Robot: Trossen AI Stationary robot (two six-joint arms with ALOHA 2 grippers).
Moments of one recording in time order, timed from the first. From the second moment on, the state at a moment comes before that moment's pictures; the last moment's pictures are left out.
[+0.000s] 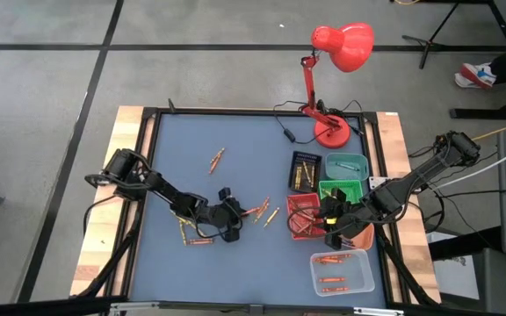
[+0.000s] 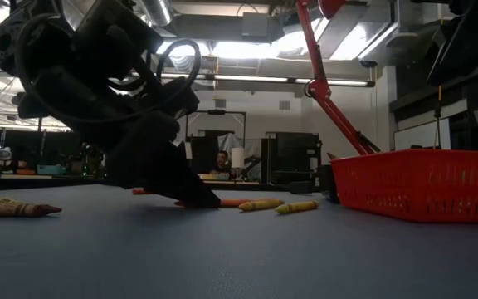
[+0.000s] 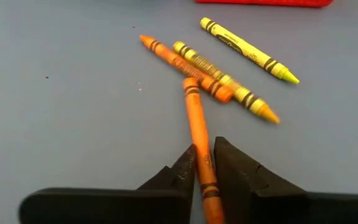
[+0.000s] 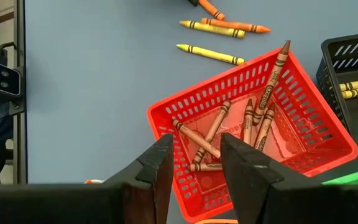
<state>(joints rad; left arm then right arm) -0.31 1.91 0.65 0.54 -0.46 -0.37 0.60 1.17 0.83 -0.63 0.32 0.80</state>
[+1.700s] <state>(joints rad) -0.31 1.91 0.82 1.29 -0.38 -0.03 0.40 1.45 0.84 0.18 0.27 0.36</state>
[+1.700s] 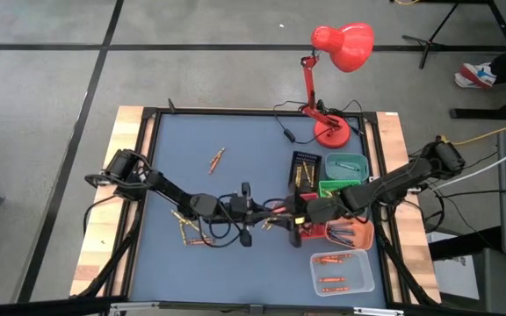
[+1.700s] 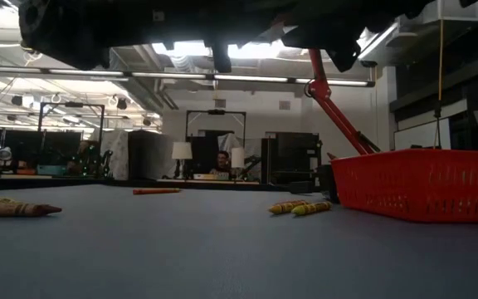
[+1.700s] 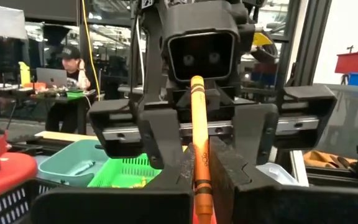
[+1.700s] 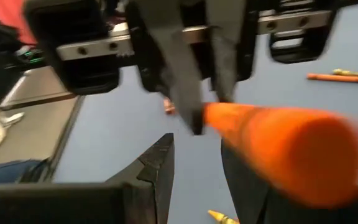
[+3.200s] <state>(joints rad) -0.43 1.91 0.82 1.11 -0.59 -0.04 0.40 1.45 0.83 0.18 0.18 0.33</state>
